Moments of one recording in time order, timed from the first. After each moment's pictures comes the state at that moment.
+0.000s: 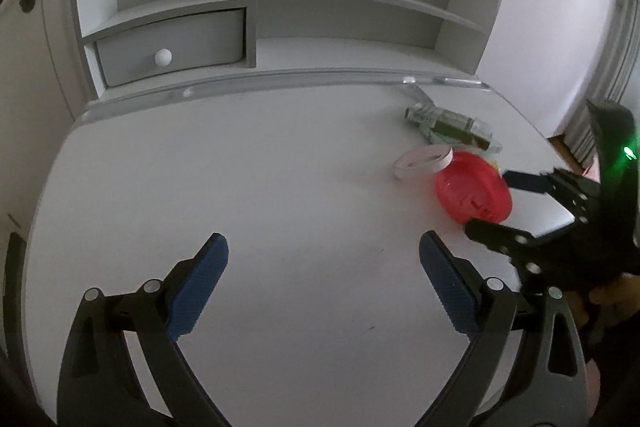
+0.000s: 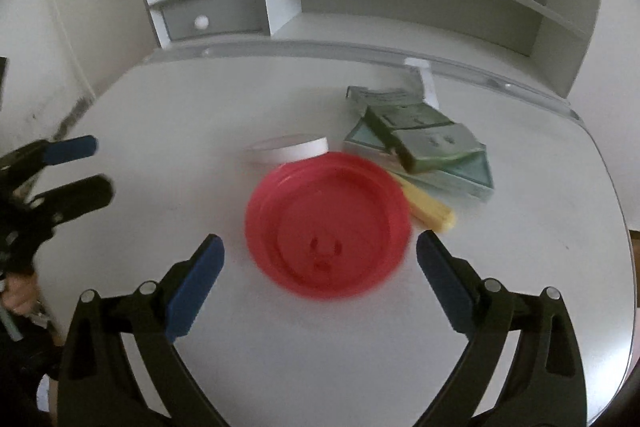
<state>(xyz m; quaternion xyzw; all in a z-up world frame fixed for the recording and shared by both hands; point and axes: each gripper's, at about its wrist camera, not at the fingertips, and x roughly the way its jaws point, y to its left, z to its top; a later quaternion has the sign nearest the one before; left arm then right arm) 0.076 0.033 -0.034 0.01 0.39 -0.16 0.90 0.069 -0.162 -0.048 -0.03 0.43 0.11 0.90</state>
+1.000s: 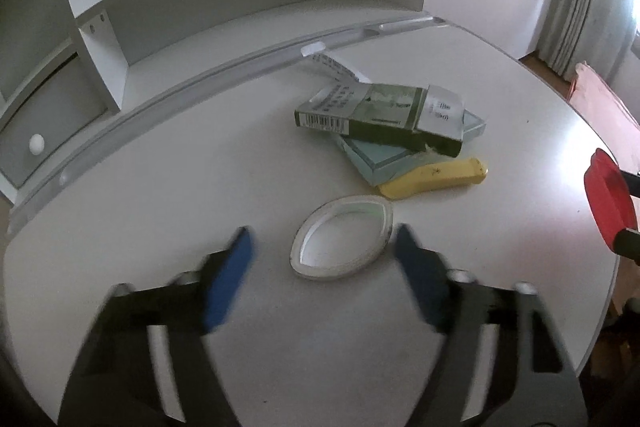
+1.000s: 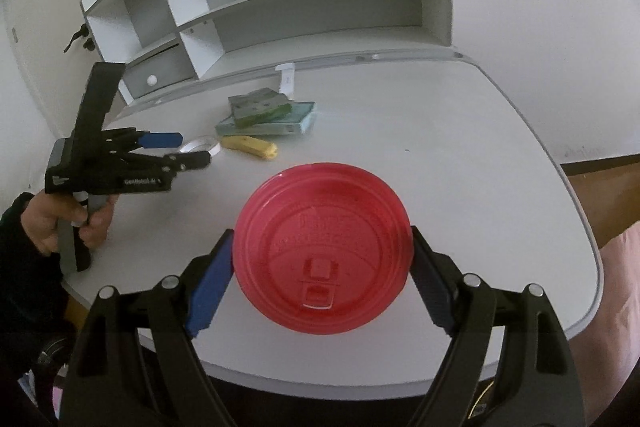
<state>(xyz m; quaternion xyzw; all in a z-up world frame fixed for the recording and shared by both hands) 0.146 -0.096 -0.059 0.13 0.42 -0.24 0.86 -0.030 -0.303 -0.027 0.08 0.39 0.05 0.92</state>
